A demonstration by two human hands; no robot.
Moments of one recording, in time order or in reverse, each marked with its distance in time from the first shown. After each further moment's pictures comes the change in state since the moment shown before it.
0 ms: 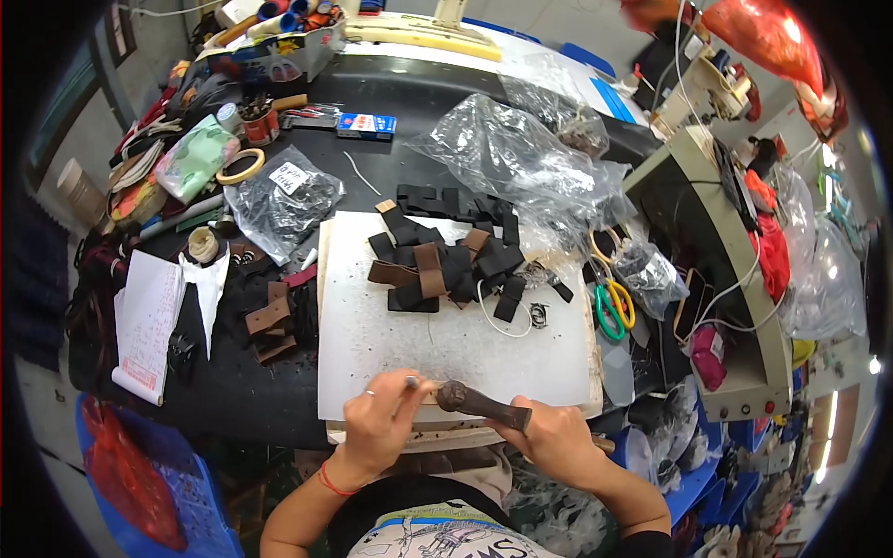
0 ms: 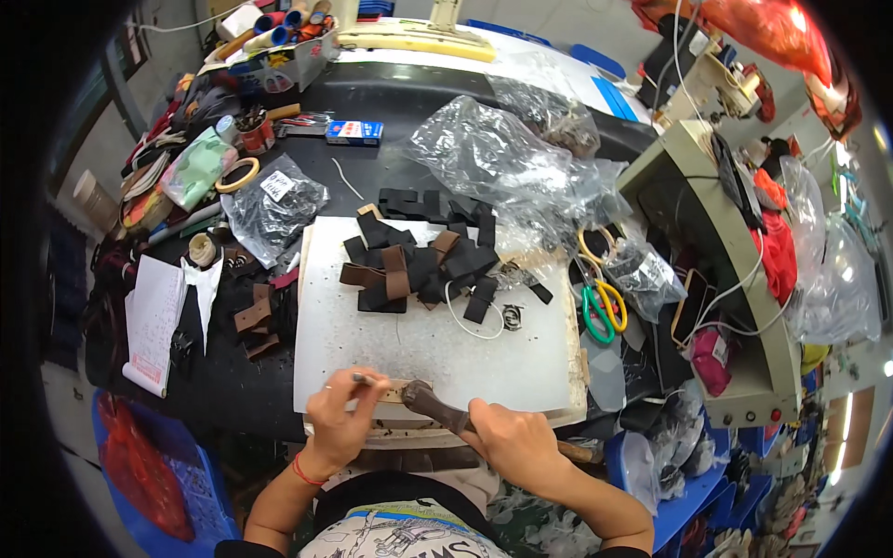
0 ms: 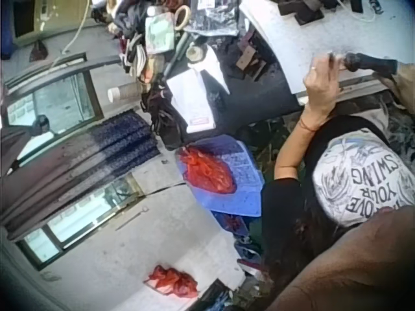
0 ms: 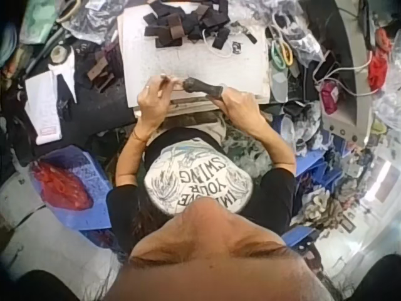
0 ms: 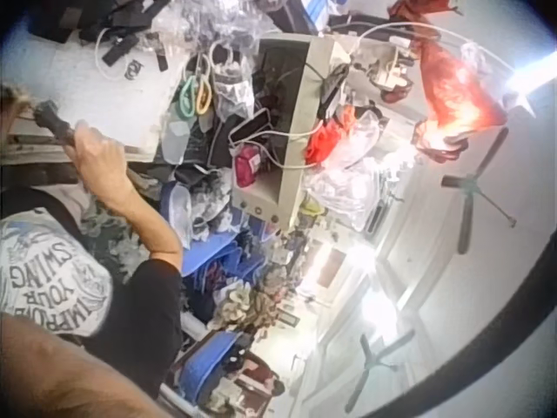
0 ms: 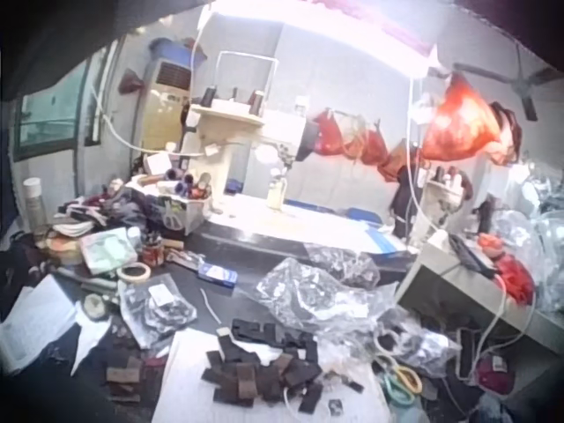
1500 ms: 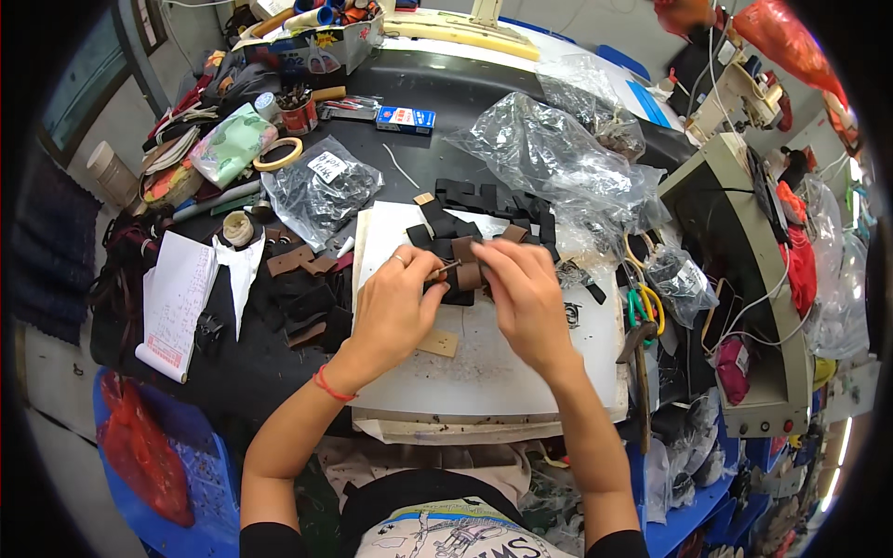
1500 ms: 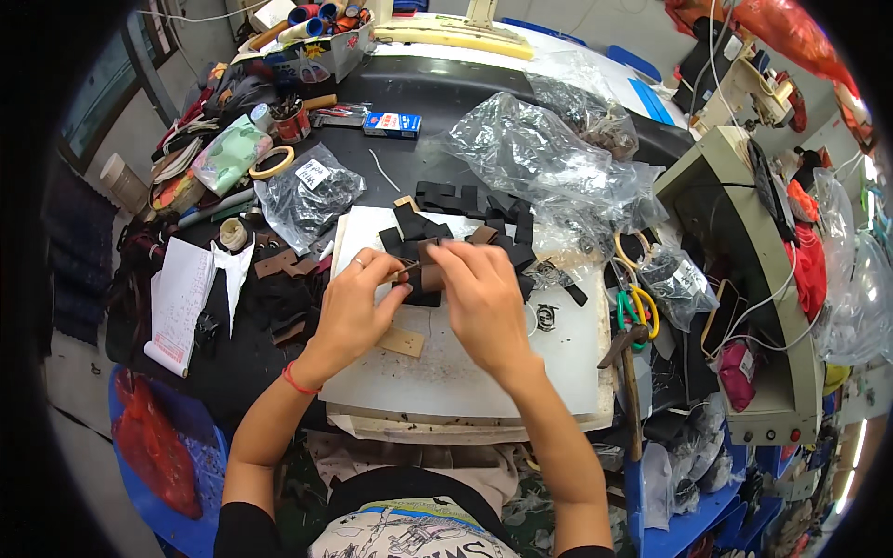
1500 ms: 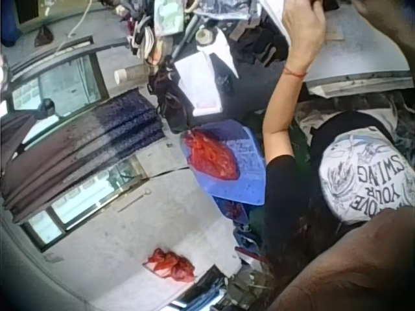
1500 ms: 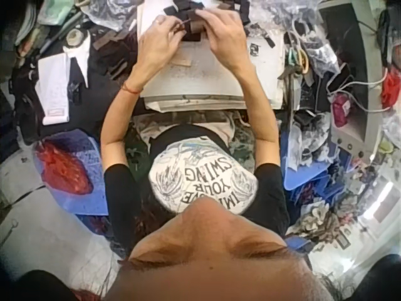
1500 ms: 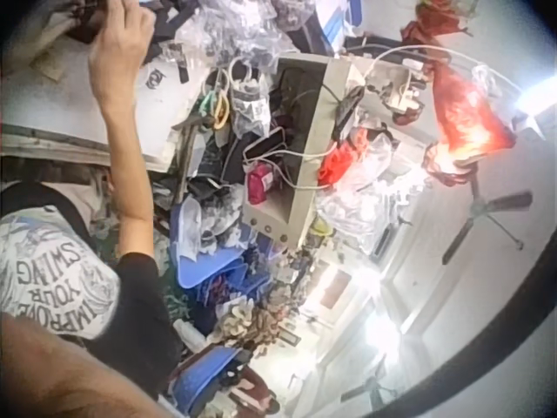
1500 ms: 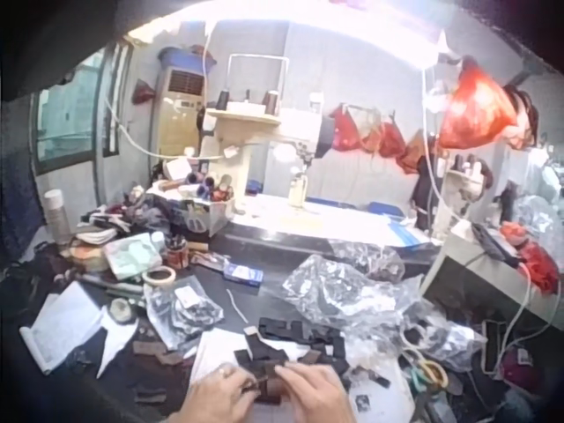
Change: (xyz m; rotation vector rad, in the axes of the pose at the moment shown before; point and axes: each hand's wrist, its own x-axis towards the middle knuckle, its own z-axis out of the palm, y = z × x) left_hand 0.101 -0.035 -0.013 0.271 -0.096 -0.028; right_hand 0.151 0.007 0.024 0.115 0.600 -0.347
